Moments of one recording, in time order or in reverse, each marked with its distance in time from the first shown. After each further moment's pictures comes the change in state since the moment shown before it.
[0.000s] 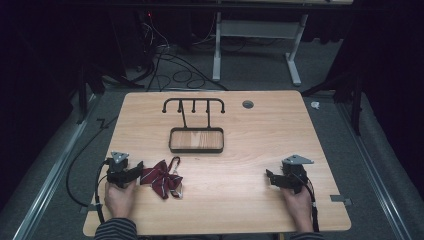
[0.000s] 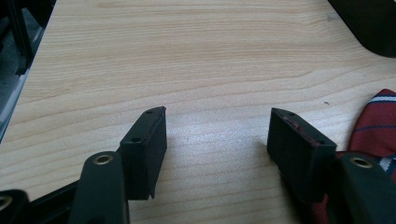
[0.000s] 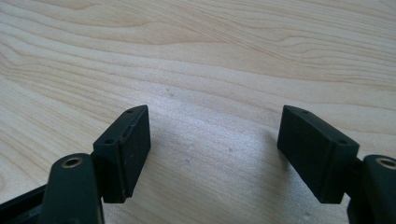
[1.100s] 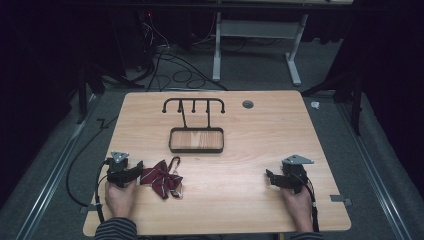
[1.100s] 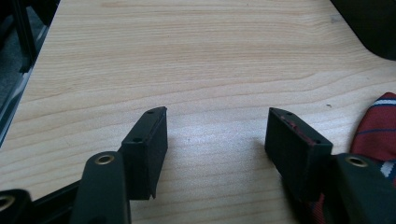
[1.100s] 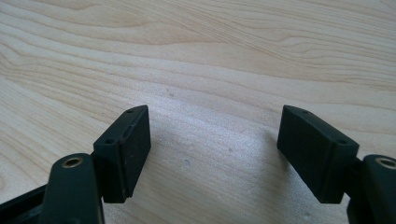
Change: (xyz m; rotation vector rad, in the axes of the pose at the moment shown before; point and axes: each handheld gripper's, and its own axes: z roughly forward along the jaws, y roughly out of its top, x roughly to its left) left arm -0.001 0.000 0.000 0.002 0.013 -0.011; right arm 0.000 0.000 0.000 0.001 0.001 0.001
